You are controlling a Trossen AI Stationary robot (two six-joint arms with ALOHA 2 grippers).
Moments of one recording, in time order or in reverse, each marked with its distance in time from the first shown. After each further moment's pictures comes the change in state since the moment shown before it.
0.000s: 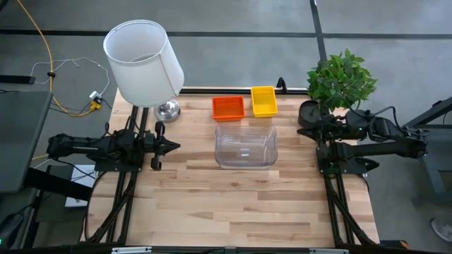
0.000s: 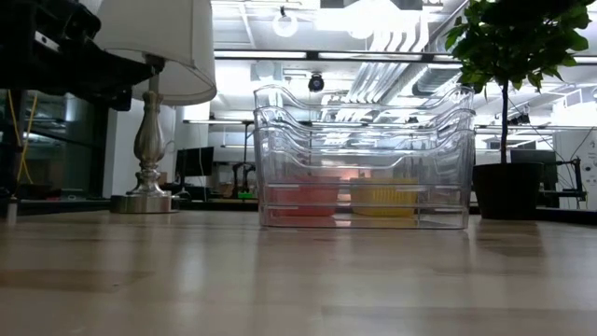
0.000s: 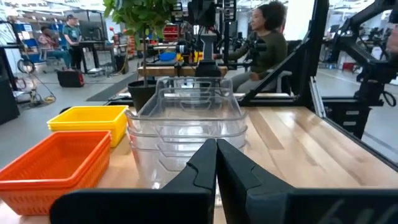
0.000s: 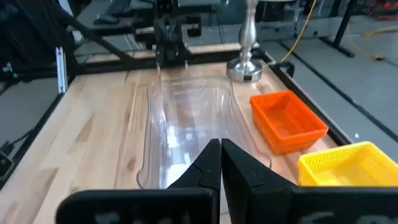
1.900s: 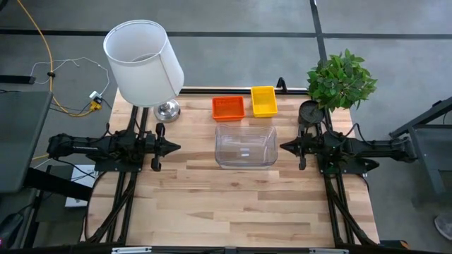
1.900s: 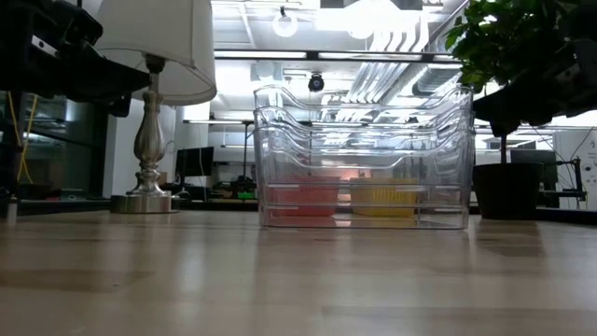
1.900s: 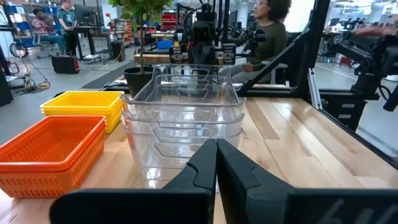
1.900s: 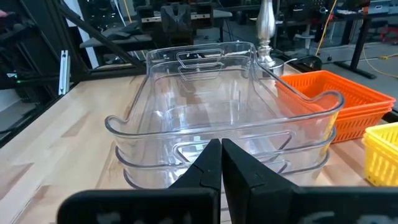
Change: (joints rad) left arm -0.009 -0.004 0.002 -0.051 0.001 -0.034; right arm 0.002 -0.213 -0.720 0.678 -0.044 0.024
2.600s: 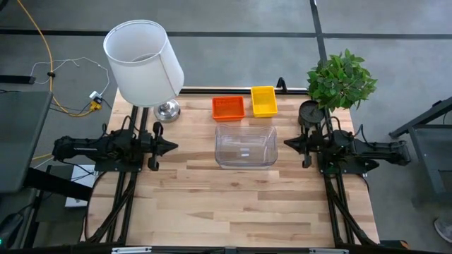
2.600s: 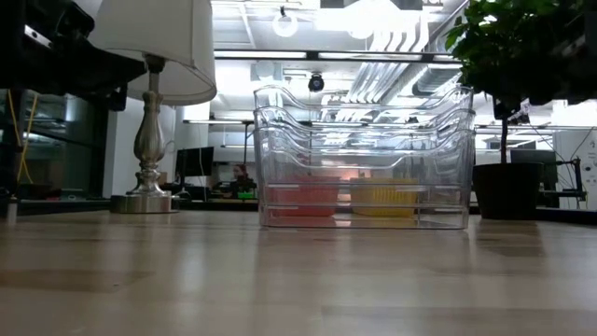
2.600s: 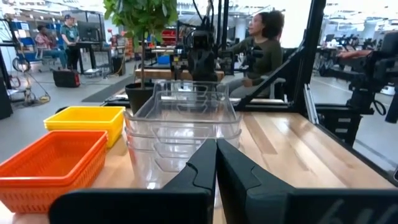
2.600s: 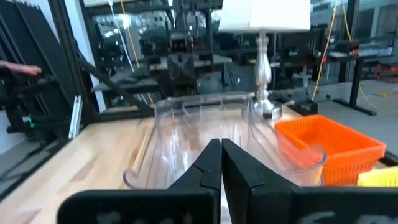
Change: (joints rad) left arm -0.001 -0.121 0.001 -0.057 0.000 0.000; right arm 0.000 -0.166 0.000 0.020 0.003 -0.001
